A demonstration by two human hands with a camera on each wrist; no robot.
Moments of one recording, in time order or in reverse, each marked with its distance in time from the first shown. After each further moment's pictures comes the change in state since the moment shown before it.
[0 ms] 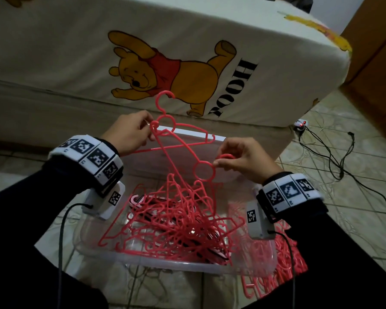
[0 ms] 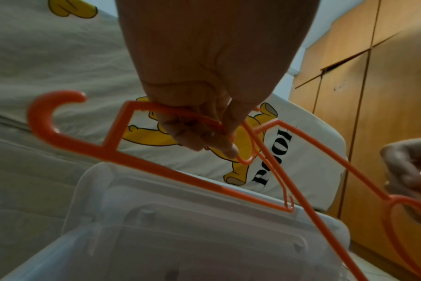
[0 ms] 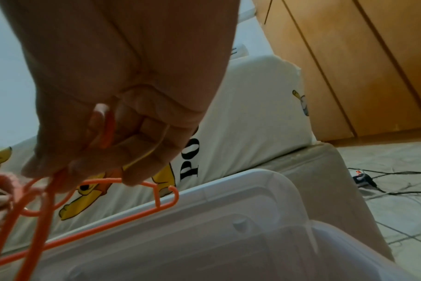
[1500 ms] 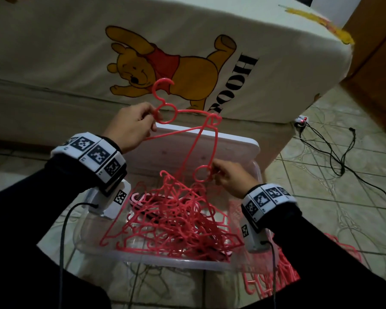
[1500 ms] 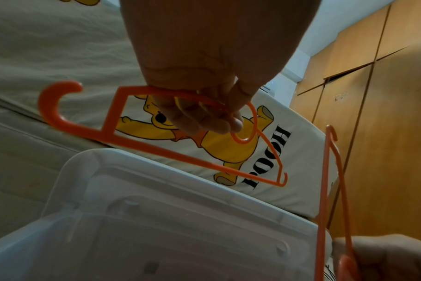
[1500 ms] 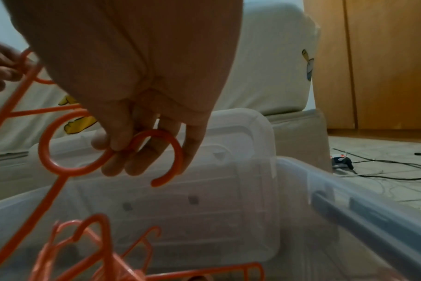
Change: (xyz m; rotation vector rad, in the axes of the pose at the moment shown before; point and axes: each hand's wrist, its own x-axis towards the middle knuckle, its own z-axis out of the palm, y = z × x) left_hand 0.001 0.006 0.002 -0.122 0.108 0.073; right_hand -0.001 0.044 0.040 -0.436 -0.095 0.099
